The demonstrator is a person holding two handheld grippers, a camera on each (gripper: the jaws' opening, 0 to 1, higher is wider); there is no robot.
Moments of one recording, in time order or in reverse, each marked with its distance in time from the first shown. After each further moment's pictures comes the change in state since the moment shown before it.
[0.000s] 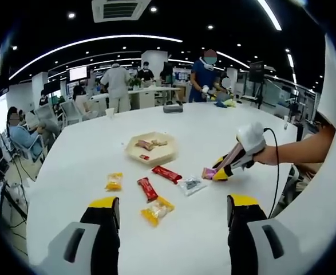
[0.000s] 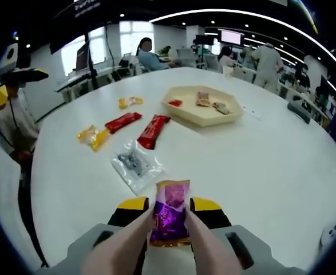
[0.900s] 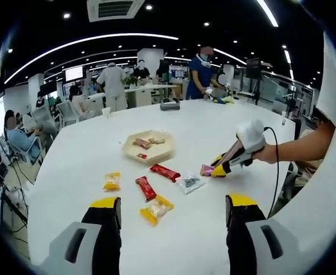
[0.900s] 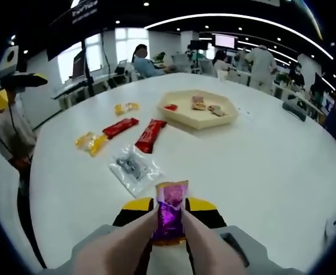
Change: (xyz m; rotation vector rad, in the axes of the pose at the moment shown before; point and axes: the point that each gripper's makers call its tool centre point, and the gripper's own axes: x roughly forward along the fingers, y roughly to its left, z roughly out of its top) left arm 0.002 -0.003 -0.003 0.032 0.028 -0.020; right arm 0.002 -0.009 0.001 0.078 -0.041 -0.073
